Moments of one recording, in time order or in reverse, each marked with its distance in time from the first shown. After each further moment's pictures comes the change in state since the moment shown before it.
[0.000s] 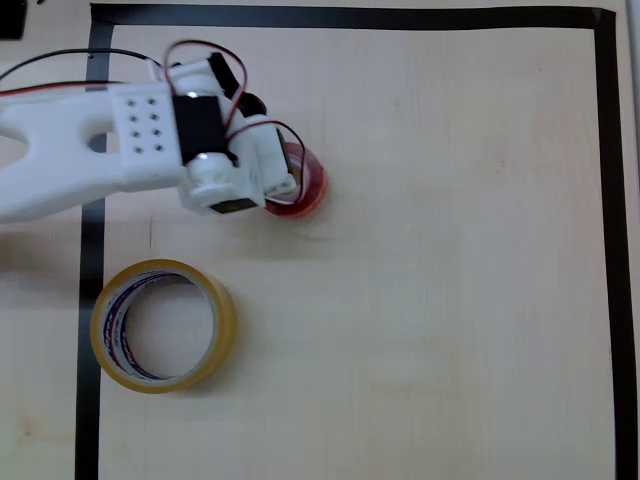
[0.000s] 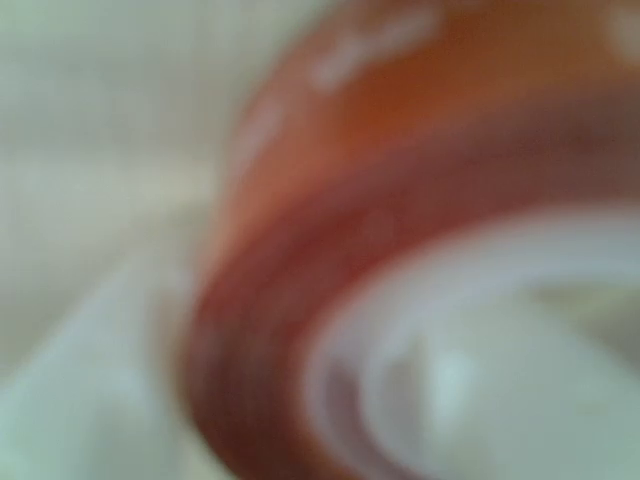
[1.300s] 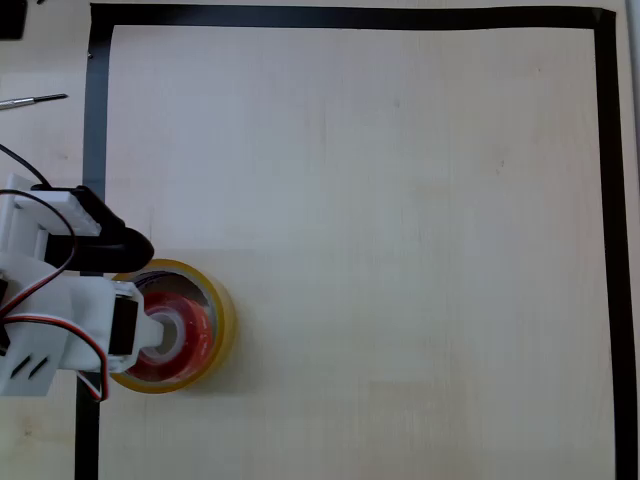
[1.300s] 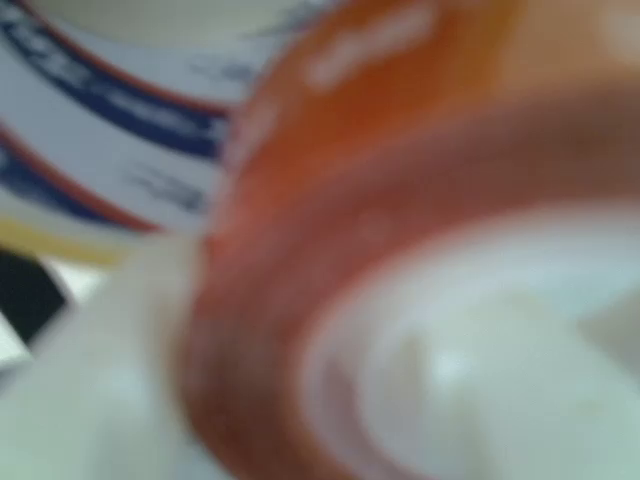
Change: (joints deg) arm 30.3 43.6 30.2 8.0 -11.1
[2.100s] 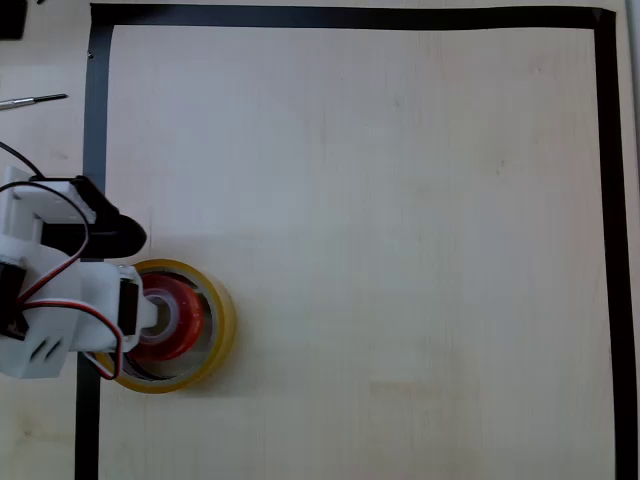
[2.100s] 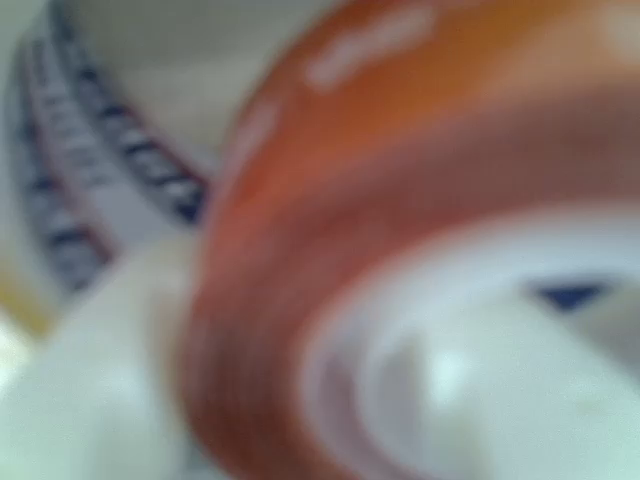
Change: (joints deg) arm -2.5 -0.6 5.5 -0.8 0.0
